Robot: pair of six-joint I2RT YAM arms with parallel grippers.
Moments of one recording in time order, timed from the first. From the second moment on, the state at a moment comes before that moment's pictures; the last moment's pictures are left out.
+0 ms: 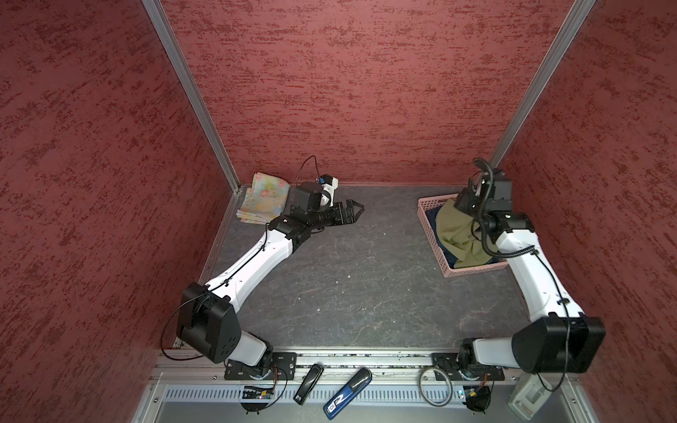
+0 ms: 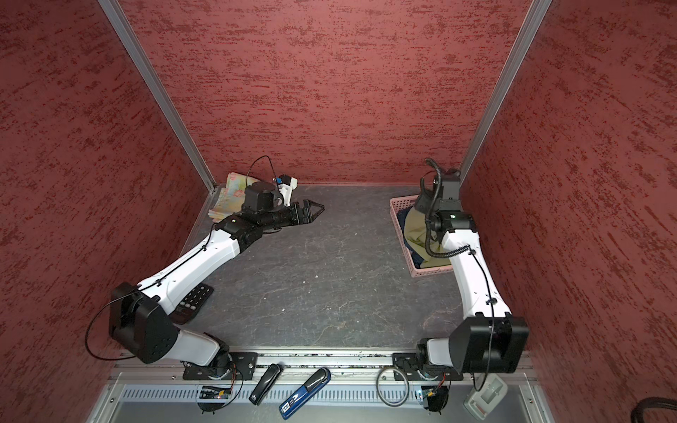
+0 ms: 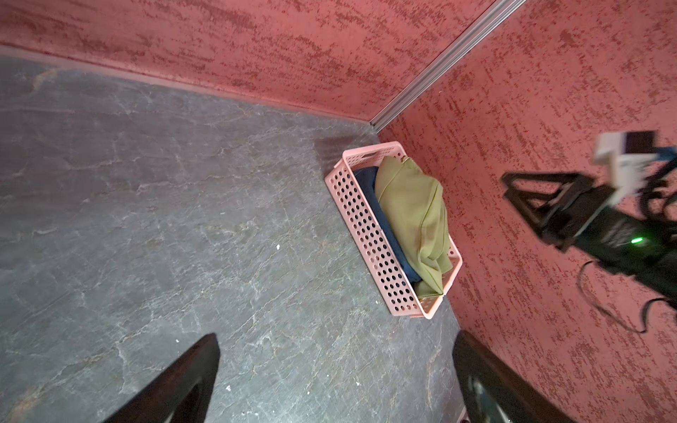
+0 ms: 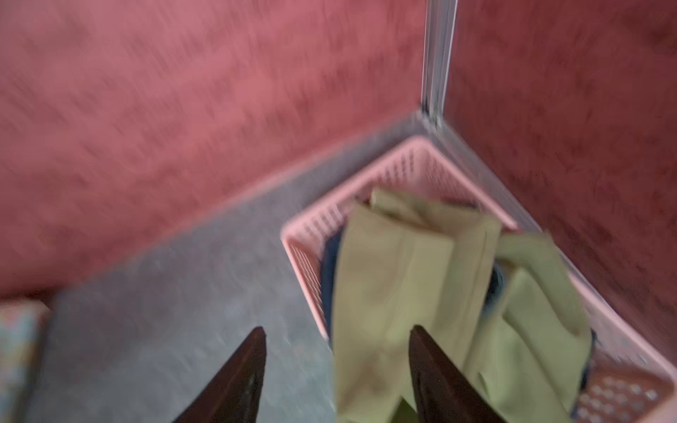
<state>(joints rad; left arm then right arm) -0.47 1.48 1.26 -0.26 0.37 -0.58 -0.02 1.38 1.27 -0.58 0.11 0.43</state>
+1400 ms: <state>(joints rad) -0.16 1.24 1.10 -0.40 0.28 -0.65 0.54 1.49 1.78 -0.36 0.11 0.34</state>
